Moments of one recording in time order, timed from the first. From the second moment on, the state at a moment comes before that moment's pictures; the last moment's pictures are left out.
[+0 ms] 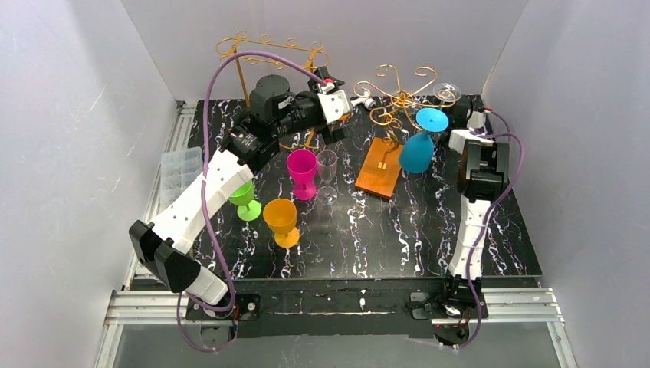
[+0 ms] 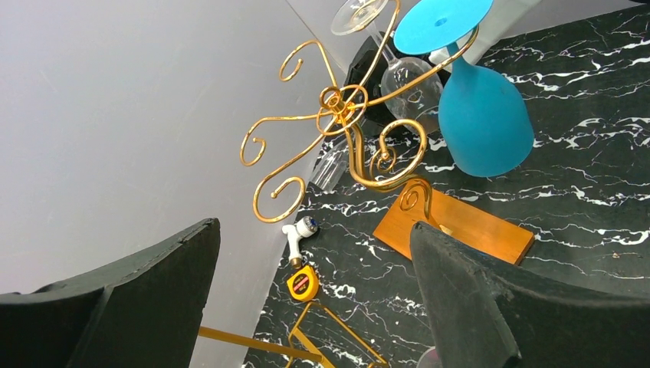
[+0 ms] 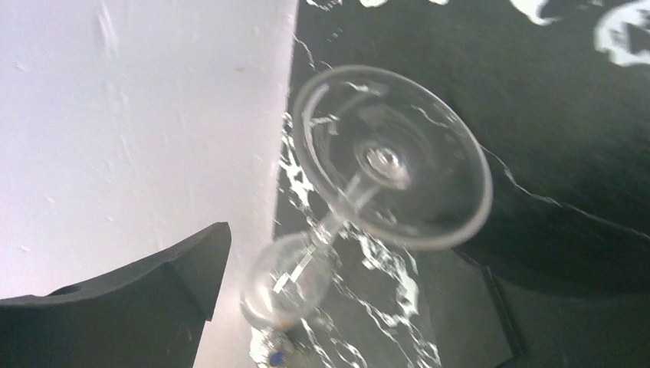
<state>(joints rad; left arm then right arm) -0.66 1.50 1.64 -0.22 0.46 0.65 -0.08 2.37 1.69 0.19 0.12 1.32</state>
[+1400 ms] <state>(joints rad) -0.64 1.52 1.67 -0.24 0.46 0.67 -0.12 2.34 1.36 0.70 0.17 1.44</state>
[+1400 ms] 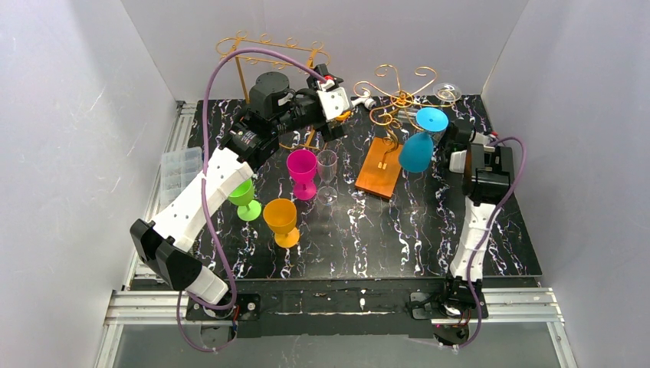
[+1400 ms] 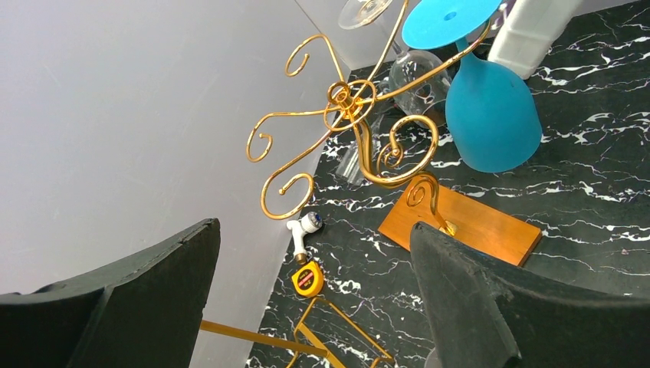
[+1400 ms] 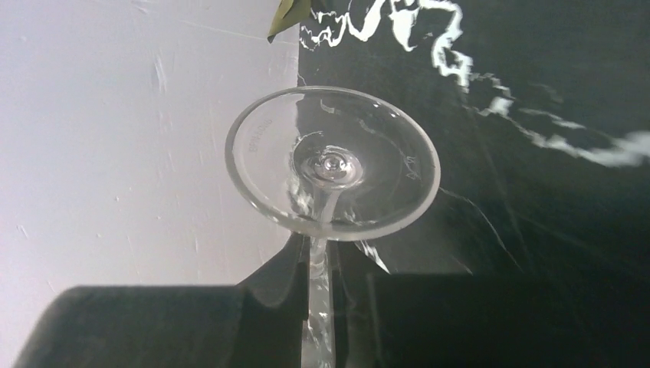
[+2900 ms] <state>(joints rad) -0.64 1.25 1.57 -0.42 0.48 0.61 -0.06 0.72 0.58 -0.24 0.21 0.75</state>
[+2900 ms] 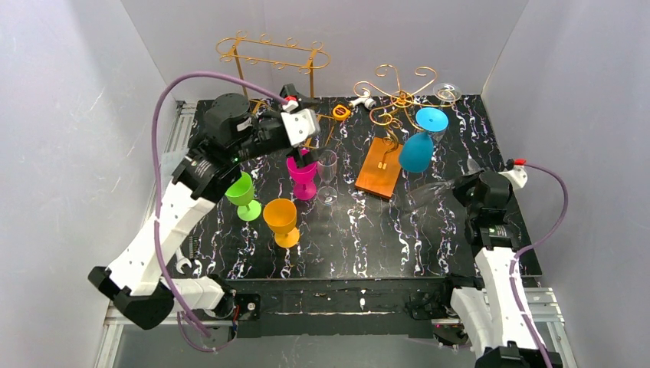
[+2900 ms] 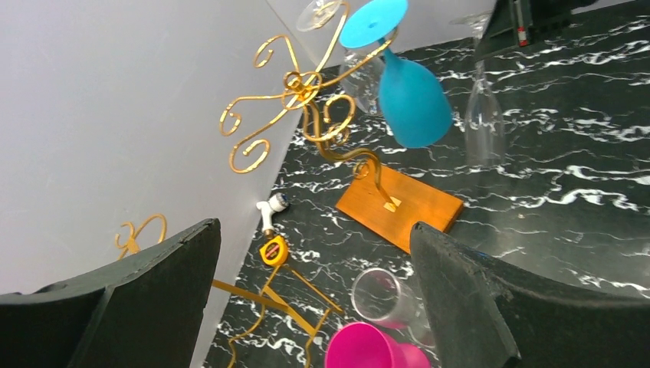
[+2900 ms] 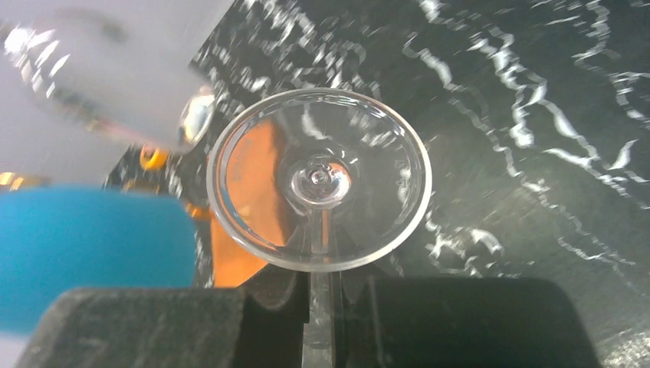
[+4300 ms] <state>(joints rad) -0.67 1.11 1.60 -0.64 0.75 0.91 0.81 1.14 1.38 -0.49 -0.39 0.26</state>
